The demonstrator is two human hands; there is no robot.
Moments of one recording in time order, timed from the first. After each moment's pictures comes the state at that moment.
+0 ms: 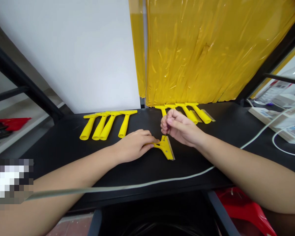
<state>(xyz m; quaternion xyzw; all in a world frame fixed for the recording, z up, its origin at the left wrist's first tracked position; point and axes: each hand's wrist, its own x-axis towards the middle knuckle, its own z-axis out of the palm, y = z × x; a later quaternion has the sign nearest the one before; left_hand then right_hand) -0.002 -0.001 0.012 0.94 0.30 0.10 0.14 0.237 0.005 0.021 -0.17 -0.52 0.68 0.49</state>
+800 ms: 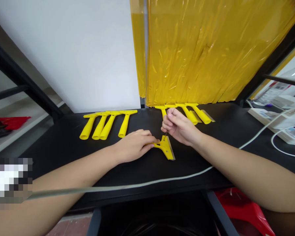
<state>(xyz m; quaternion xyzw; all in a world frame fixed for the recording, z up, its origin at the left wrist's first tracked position) 0.000 -0.003 0.014 0.94 0.31 0.08 0.13 0.233 0.013 0.016 -0.21 -0.49 0.68 0.51</state>
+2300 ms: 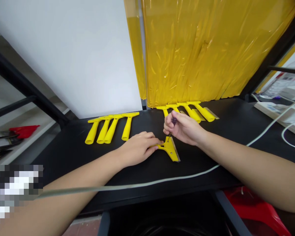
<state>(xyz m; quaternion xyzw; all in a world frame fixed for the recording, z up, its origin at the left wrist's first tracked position) 0.001 -0.008 0.017 0.93 0.33 0.06 0.12 0.231 0.011 0.016 -0.19 -0.50 0.69 0.49</state>
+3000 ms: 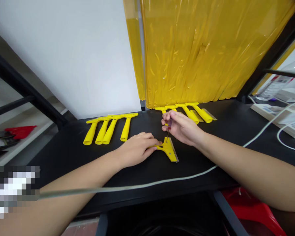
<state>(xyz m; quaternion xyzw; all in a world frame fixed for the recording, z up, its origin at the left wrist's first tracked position) 0.000 -0.007 0.015 0.93 0.33 0.06 0.12 0.231 0.013 0.018 -0.18 -0.46 0.68 0.54</state>
